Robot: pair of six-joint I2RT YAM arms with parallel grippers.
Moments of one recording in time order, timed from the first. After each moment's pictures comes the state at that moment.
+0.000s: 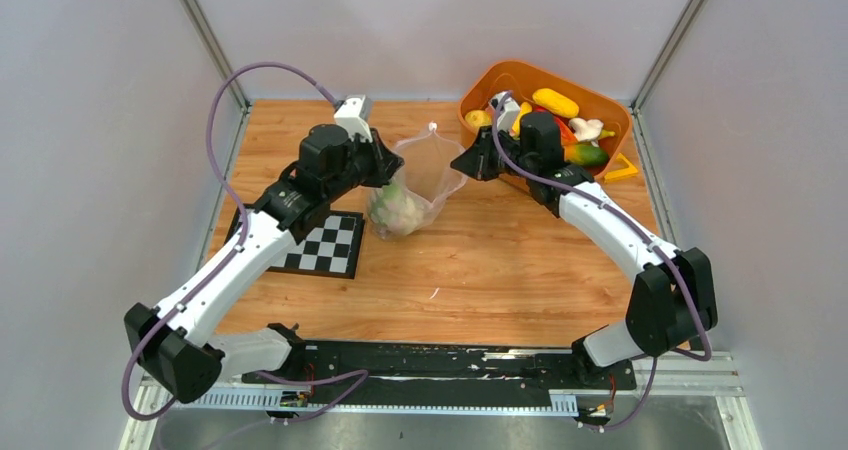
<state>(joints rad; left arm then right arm) -0.58 1.17 1.19 -0.31 0.01 -0.46 0.44 1.47 1.17 -0.03 -0.49 0.41</state>
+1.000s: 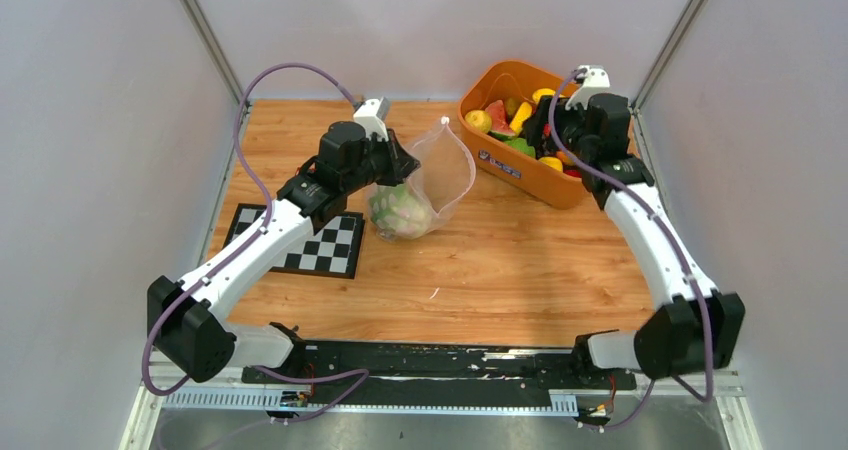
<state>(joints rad) -0.58 1.31 1.17 -0.20 0.11 -0.50 0.20 1.28 1.21 -0.18 -0.14 0.18</state>
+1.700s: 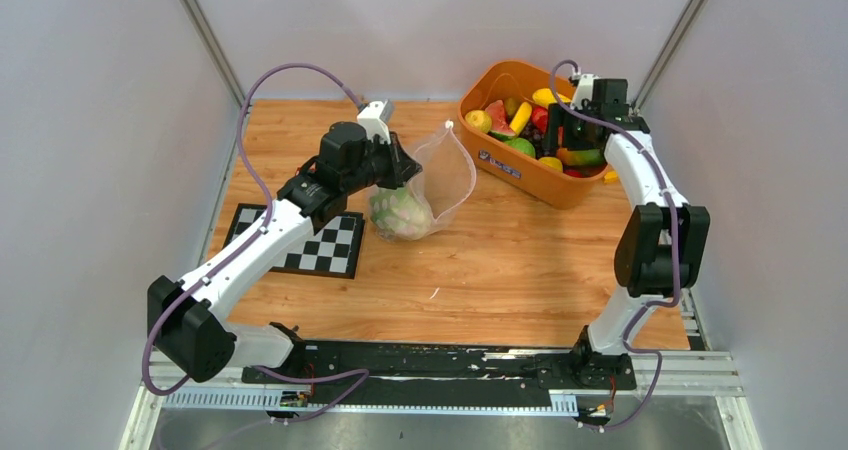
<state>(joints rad) -0.58 1.31 1.17 -0.21 0.16 -0.47 -0.03 1.78 1.57 -0.50 -0.22 -0.04</state>
